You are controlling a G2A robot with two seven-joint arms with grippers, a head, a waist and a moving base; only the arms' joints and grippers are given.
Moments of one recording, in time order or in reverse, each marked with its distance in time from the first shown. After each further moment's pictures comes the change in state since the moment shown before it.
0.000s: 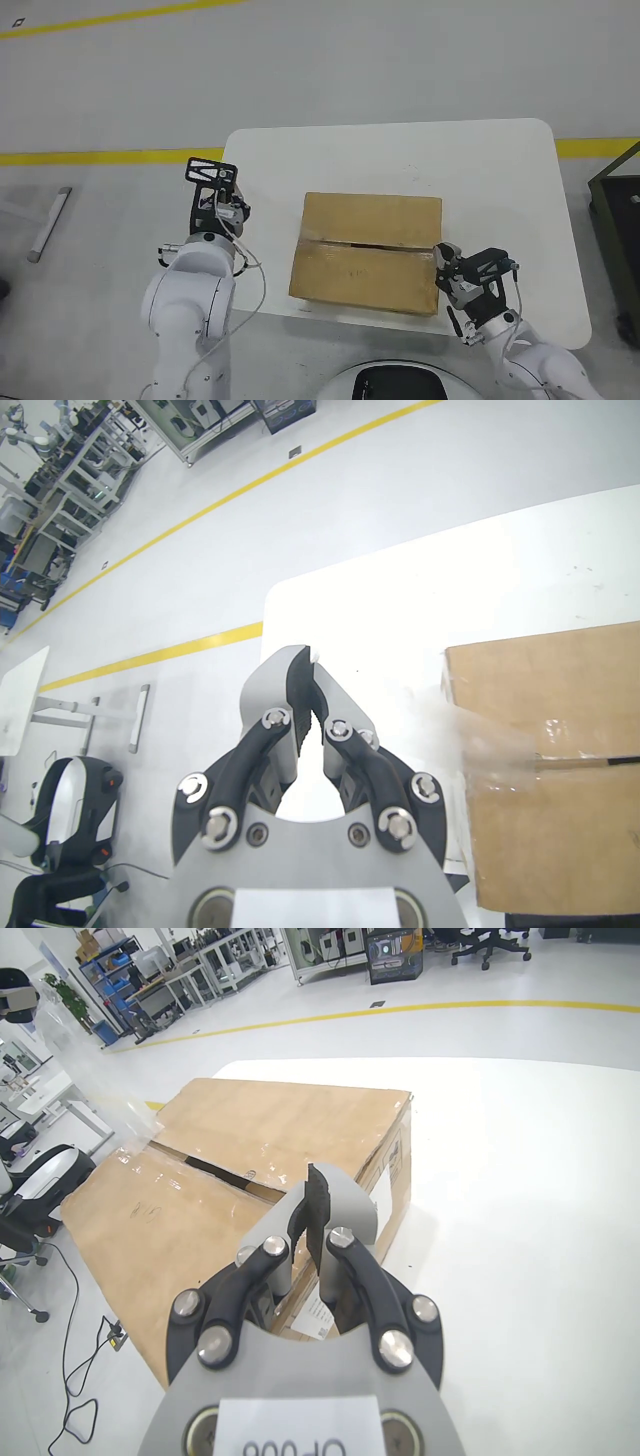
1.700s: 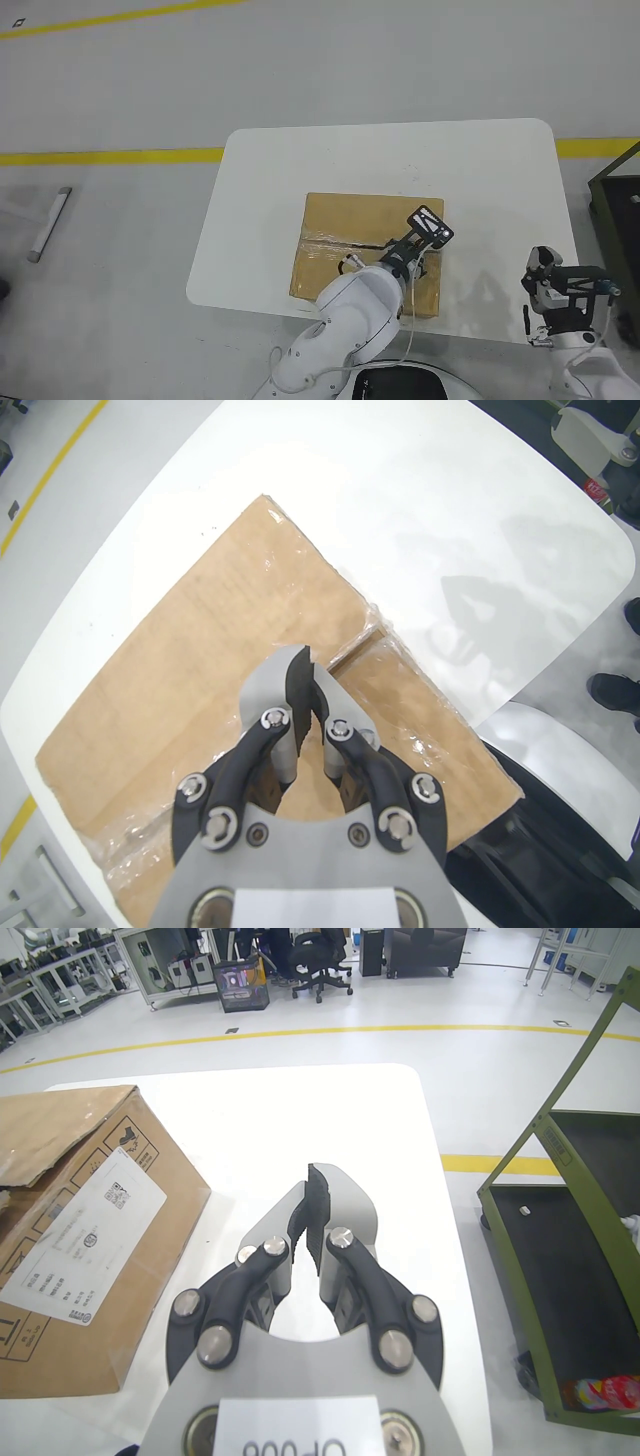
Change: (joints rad) left arm -0.125 -0.091 0.685 0.287 -0.175 0.040 -0.060; right arm -0.191 0.024 0.251 0.036 0.007 0.189 -0.233
